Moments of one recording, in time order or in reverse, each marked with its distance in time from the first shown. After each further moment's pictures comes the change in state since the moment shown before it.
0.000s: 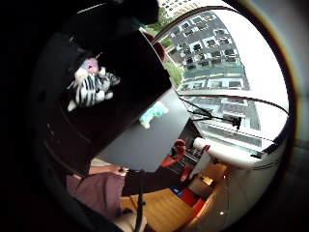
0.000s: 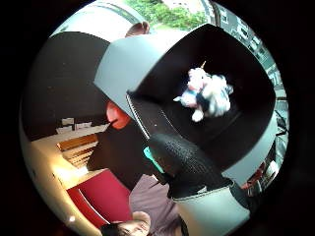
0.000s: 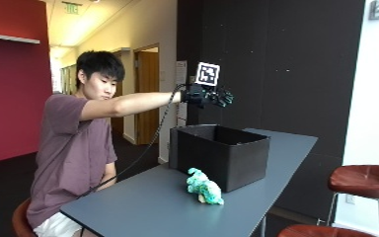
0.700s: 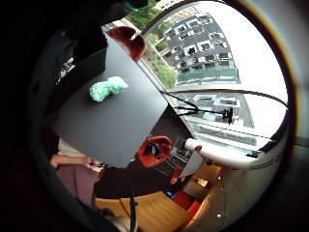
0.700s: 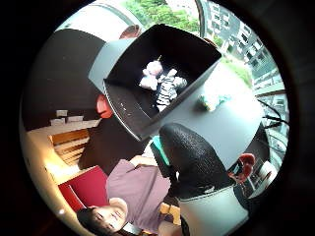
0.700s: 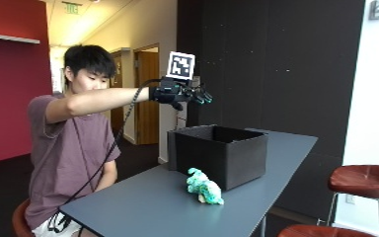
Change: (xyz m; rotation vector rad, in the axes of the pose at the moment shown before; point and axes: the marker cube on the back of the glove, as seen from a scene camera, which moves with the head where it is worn) arm 0.161 0.112 -0.006 0.016 -0.054 0.036
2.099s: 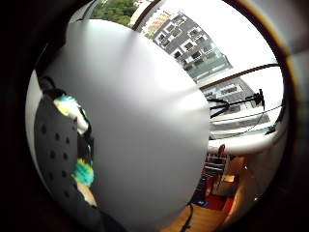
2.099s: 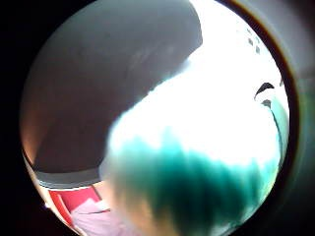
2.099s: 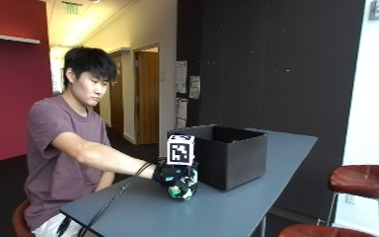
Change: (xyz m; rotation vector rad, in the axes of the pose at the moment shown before) arm 0.073 -0.069 0.291 0.238 0.122 0.086
